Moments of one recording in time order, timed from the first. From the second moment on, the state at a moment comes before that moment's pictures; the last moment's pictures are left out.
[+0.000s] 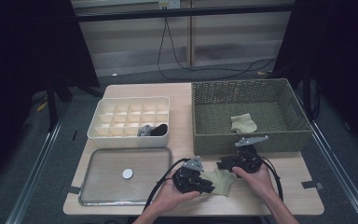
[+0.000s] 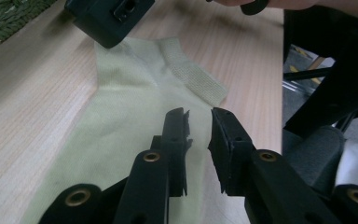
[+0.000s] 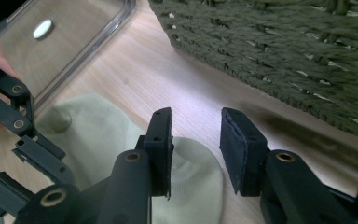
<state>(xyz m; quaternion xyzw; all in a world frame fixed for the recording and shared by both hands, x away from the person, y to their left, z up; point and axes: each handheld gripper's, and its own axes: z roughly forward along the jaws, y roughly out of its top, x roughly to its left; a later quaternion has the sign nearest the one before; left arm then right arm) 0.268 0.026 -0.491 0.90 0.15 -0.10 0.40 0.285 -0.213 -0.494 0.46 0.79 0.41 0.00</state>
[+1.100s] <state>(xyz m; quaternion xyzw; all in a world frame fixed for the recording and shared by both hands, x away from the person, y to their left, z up) 0.271 0.025 -0.499 0.89 0.17 -0.11 0.41 0.280 -0.210 -0.489 0.45 0.78 0.43 0.00</state>
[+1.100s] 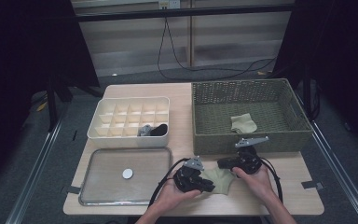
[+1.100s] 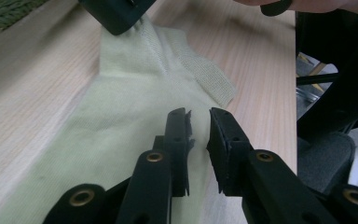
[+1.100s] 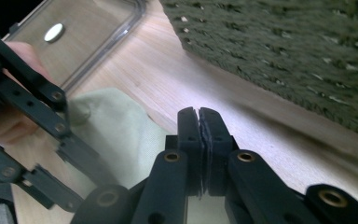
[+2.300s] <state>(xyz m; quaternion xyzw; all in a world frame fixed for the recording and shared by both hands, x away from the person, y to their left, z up) 0.290 0.008 -0.505 0.88 0.21 -0.14 0.41 0.263 -0.193 -0.435 0.42 0.76 0.49 0.04</state>
